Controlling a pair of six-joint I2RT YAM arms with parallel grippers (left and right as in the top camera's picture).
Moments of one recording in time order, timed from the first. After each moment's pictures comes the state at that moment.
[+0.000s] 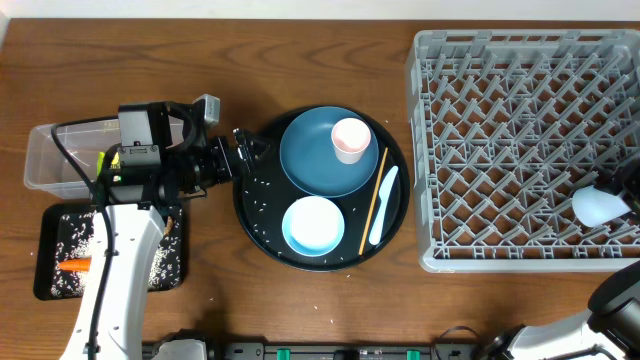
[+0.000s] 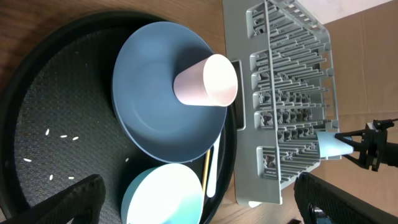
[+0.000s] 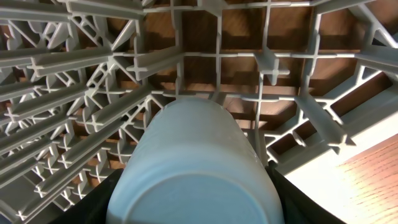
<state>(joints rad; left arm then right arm) 0.06 1.29 1.04 -0.69 0.74 -0.34 -0.76 1.79 1.51 -1.19 -0.20 0.06</state>
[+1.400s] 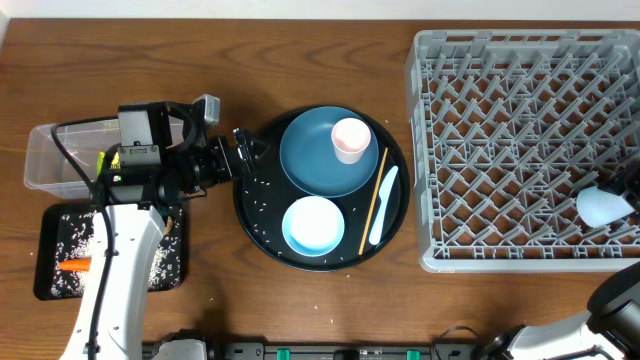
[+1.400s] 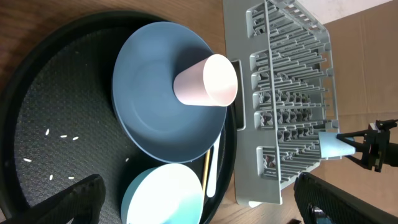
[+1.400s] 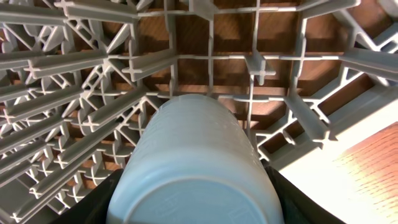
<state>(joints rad) 0.06 1.29 1.04 -0.69 0.74 -0.34 -0.76 1.78 1.52 -1.20 -0.18 0.06</state>
